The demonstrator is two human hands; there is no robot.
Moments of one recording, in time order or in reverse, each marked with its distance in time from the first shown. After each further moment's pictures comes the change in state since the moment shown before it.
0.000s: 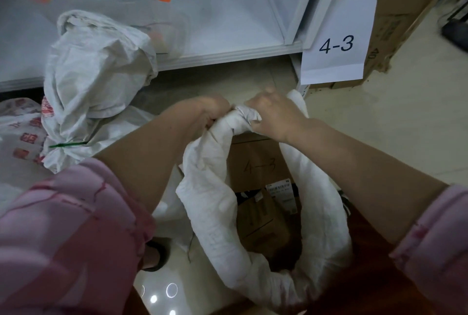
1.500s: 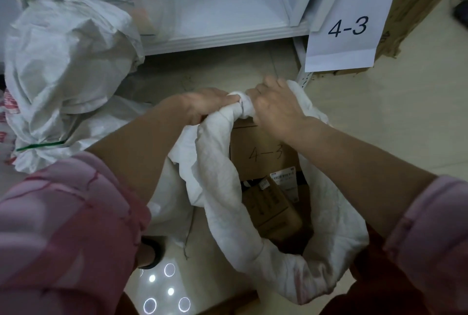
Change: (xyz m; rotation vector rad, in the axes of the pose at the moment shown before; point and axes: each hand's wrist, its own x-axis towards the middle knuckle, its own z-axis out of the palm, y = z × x) left_hand 0.051 -0.022 -0.006 -0.167 -0.159 0.132; right_hand 0.036 0.022 0.047 -0.328 0.129 -0.043
